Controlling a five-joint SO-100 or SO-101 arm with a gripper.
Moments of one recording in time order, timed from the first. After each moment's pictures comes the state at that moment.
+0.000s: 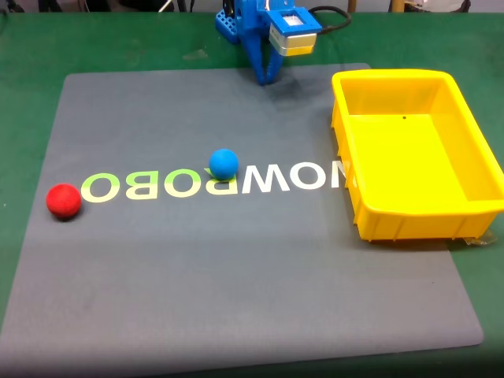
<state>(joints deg) -6.2 189.7 175.9 77.3 -98.9</state>
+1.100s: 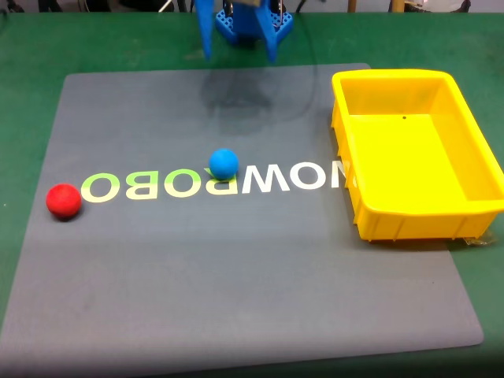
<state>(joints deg) 17.3 147.5 138.3 50.8 -103.0</state>
